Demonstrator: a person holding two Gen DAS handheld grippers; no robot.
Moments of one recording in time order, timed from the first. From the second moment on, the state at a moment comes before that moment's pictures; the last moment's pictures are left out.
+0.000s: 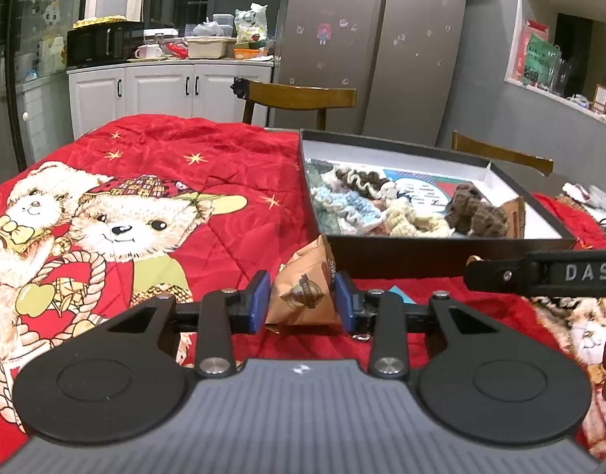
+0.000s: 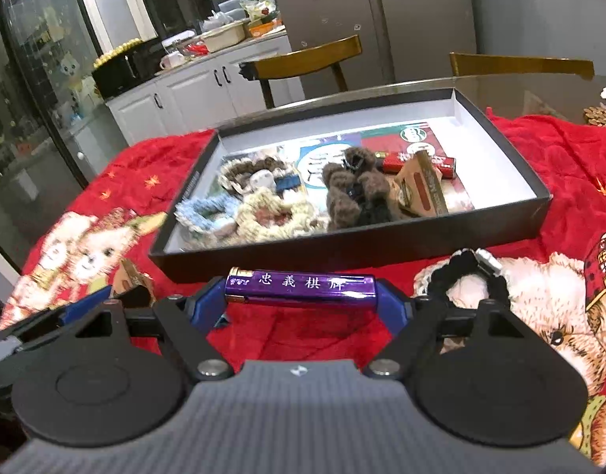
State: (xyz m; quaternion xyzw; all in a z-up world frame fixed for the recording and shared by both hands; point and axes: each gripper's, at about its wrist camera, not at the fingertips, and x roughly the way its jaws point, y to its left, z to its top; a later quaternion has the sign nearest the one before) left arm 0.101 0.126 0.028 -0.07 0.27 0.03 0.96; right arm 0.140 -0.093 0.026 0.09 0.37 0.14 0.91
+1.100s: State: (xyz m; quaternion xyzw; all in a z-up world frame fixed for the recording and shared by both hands) left arm 0.263 0.070 0.111 -0.15 0.29 -0.06 0.94; right arm 0.322 -0.167 0.064 0.19 0.43 0.12 0.87
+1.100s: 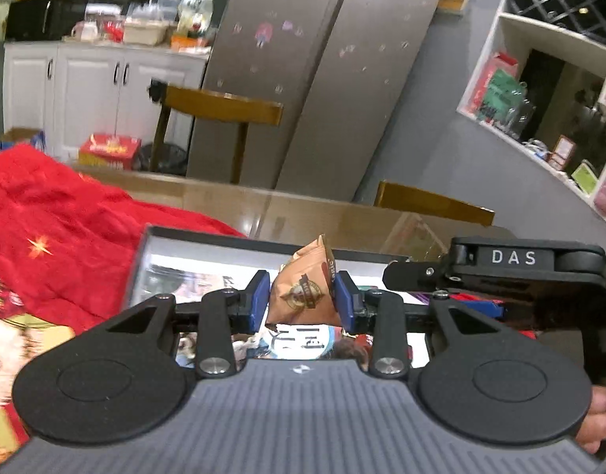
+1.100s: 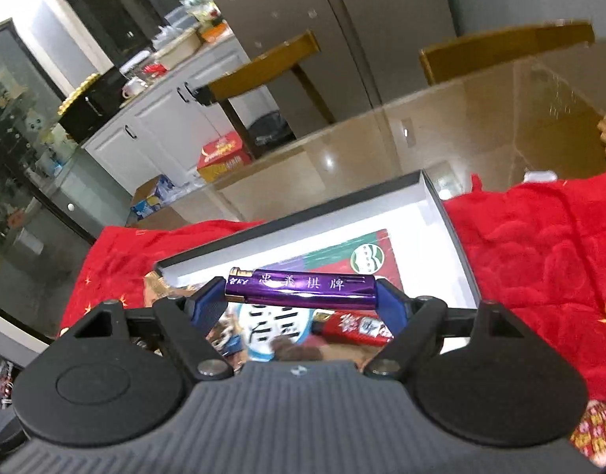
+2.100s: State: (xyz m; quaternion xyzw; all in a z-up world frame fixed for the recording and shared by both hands) left arm 0.330 0.035 0.046 -0.09 0.35 -0.03 0.93; right arm 0.355 -0.159 0.010 0.12 0.44 0.07 0.89
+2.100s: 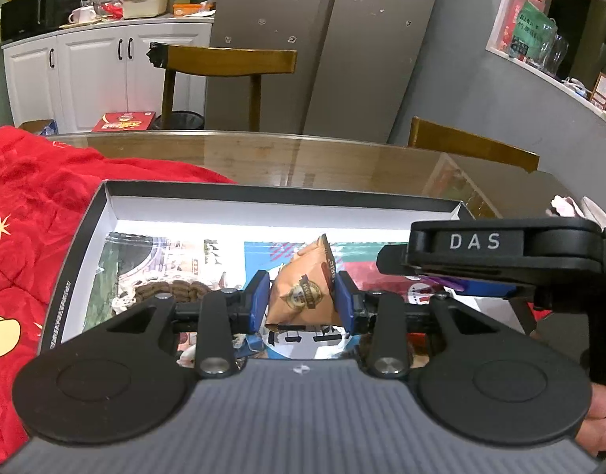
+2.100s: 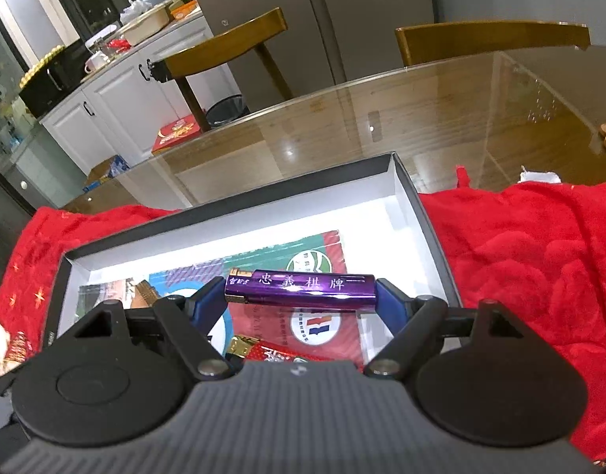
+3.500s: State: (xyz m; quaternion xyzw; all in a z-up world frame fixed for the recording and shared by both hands) left arm 0.206 0.078 0.157 -0.12 0.25 -0.05 0.96; right arm 0.225 -0.184 0.117 0.14 0.31 0.11 0.93
